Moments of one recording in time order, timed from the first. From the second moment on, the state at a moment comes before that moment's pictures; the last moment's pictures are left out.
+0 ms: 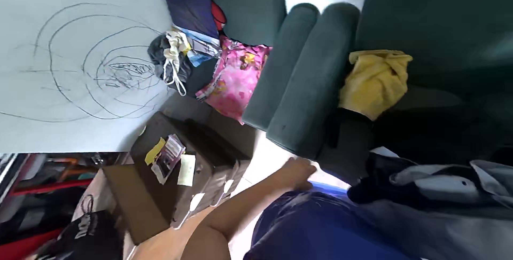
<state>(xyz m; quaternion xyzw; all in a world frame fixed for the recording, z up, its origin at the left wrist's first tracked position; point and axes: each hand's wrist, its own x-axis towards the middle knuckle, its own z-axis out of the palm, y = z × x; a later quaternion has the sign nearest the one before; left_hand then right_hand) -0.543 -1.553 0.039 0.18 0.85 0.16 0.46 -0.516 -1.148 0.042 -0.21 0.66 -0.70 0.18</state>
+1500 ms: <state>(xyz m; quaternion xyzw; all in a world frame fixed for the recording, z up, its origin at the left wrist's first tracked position) -0.942 -2.071 -0.255 -0.07 0.83 0.25 0.50 -0.865 -1.767 -0.102 0.21 0.82 -0.11 0.52</state>
